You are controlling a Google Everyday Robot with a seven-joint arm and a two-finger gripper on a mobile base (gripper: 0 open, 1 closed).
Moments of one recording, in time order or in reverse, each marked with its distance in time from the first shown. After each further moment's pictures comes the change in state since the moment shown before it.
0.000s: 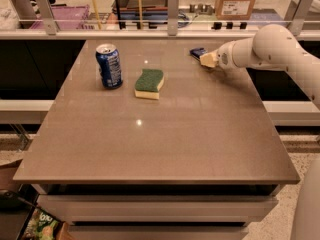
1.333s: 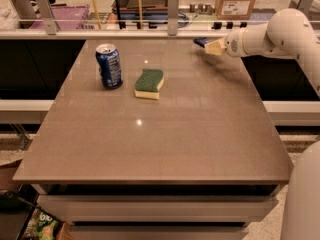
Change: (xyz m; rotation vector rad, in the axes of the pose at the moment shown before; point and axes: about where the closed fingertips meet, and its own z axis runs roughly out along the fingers) arm -0.037 -0.017 -0.018 -0.062 -0.058 -0.011
